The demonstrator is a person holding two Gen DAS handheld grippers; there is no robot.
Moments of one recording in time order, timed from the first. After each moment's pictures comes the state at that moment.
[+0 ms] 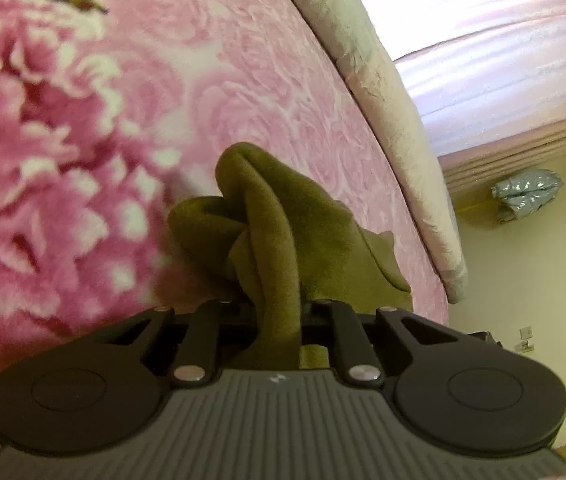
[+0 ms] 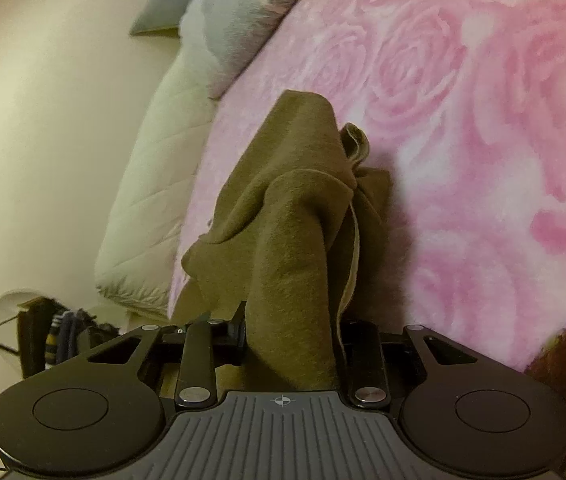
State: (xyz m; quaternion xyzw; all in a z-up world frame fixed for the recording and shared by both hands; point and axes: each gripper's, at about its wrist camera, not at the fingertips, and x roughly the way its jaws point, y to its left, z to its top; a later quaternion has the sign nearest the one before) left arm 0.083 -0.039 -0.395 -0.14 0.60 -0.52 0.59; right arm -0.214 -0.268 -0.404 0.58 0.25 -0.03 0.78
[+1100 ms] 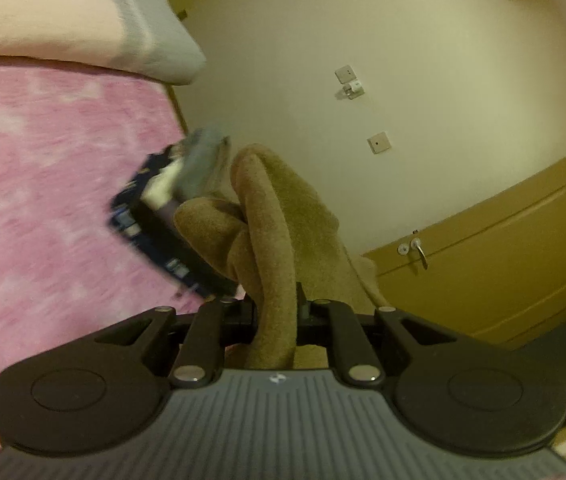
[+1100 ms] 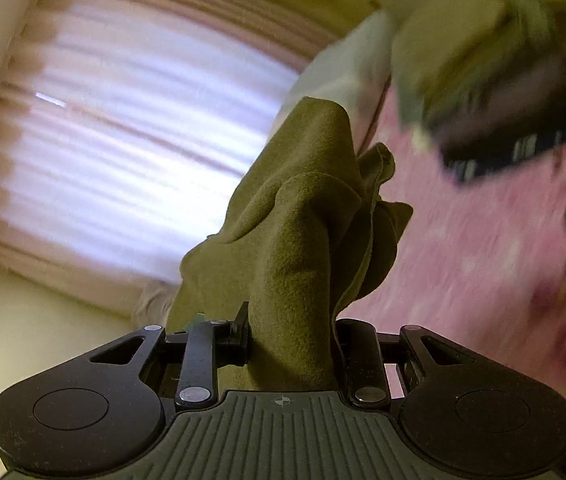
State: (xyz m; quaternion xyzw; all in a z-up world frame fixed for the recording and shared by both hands) left arm -0.439 -0.468 -0.074 0.06 0.56 -0.79 0.24; right arm -0.778 -0.298 -0.065 0.57 -0.10 -0.45 0.68
